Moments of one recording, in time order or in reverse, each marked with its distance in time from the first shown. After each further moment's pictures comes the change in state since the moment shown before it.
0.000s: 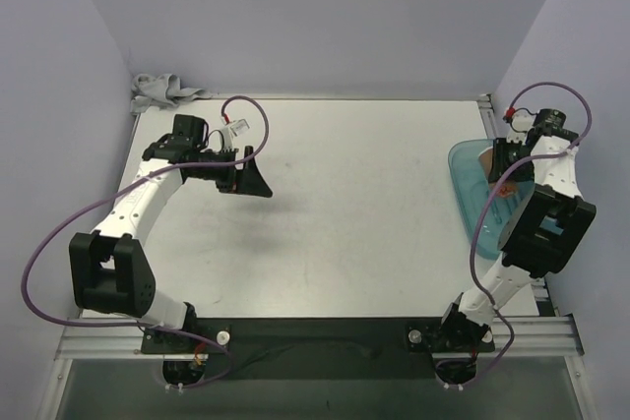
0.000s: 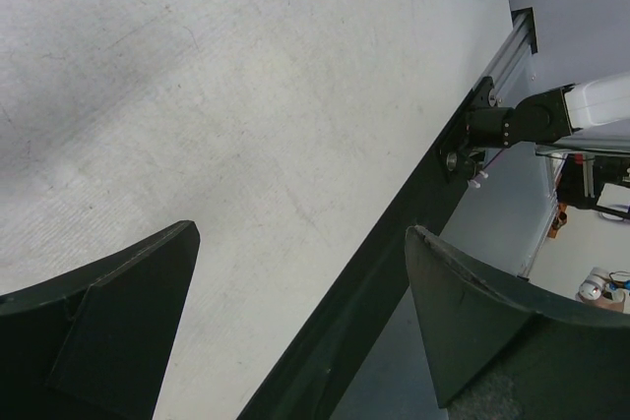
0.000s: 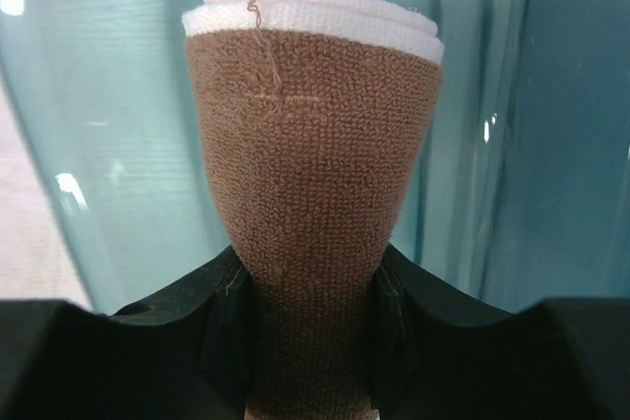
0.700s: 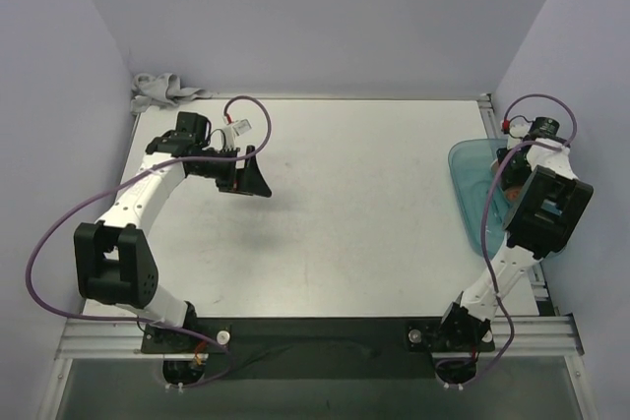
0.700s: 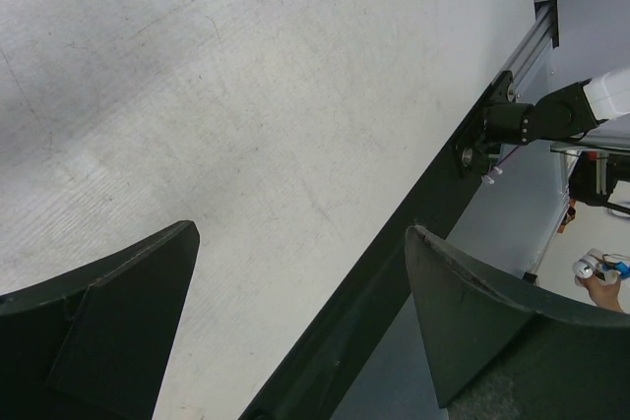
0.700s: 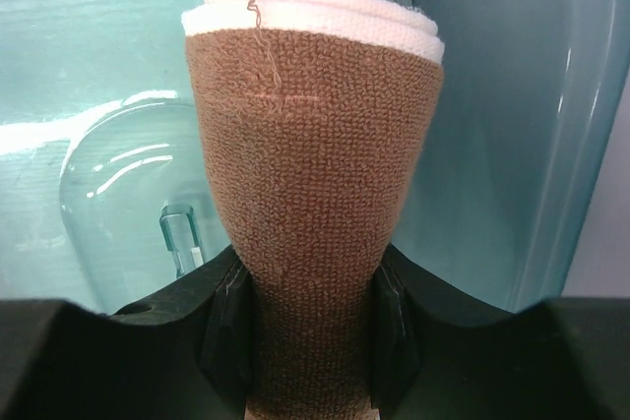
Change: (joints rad) left arm 0.000 0.051 0.039 -0.053 -0.041 0.038; right arm -0.030 0.210 0.019 0.187 0.205 -0.159
